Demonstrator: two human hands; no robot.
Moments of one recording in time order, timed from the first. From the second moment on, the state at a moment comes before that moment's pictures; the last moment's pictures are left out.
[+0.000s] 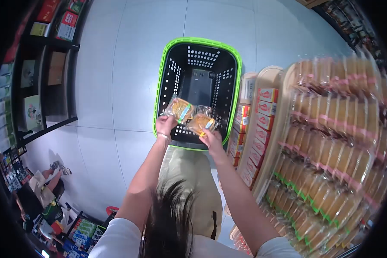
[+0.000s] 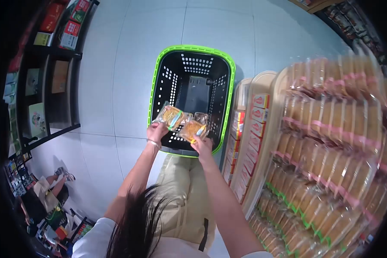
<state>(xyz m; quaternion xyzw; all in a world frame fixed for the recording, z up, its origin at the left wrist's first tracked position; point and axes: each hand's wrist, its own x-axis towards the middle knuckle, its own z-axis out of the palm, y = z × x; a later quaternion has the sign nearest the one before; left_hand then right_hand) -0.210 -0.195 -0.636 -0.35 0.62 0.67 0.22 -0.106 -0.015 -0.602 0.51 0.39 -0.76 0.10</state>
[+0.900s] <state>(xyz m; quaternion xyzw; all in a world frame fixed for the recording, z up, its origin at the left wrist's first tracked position) -0.012 -0.058 -0.079 0.11 0.34 0.74 0.57 0.213 -0.050 -0.074 0.45 0.33 -0.75 -0.35</state>
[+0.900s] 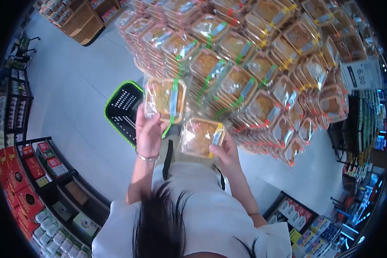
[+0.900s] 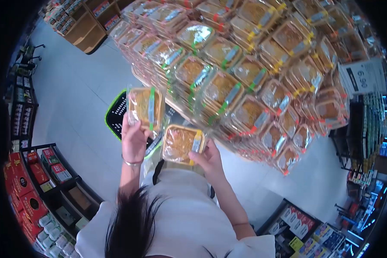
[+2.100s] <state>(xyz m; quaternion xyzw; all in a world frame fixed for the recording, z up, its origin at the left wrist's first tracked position) 0.041 0.001 -0.019 0.31 0.33 0.55 0.70 0.256 -0.036 -0.030 0.44 0.28 -0.53 -0.67</state>
